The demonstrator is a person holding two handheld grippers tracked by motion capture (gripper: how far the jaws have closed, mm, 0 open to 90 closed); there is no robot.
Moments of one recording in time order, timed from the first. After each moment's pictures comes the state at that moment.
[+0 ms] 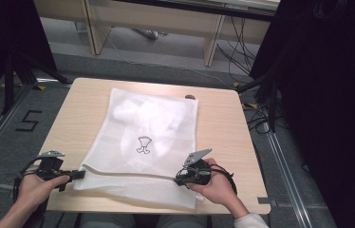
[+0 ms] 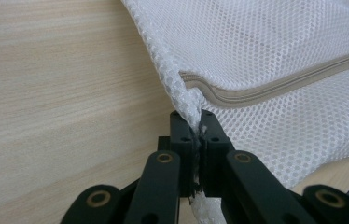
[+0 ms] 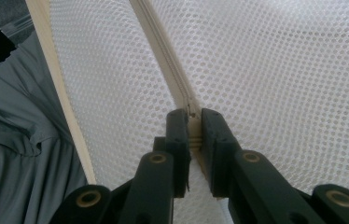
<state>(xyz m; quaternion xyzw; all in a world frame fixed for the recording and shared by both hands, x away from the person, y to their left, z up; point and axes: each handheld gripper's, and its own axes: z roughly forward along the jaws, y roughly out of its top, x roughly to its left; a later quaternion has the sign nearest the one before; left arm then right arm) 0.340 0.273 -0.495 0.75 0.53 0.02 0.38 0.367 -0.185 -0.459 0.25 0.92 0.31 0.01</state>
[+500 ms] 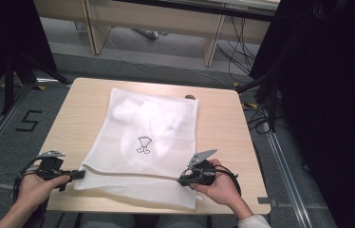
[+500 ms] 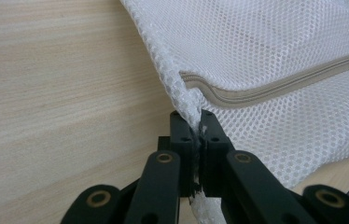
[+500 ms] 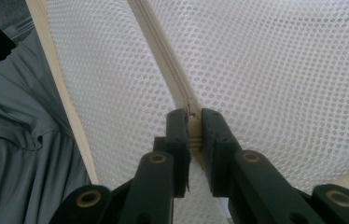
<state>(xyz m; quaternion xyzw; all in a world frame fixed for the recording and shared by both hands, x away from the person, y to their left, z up) 0.340 0.273 -0.495 0.76 0.53 0.02 0.38 0.364 -0.197 -0.459 0.27 0.91 0.31 0.00</state>
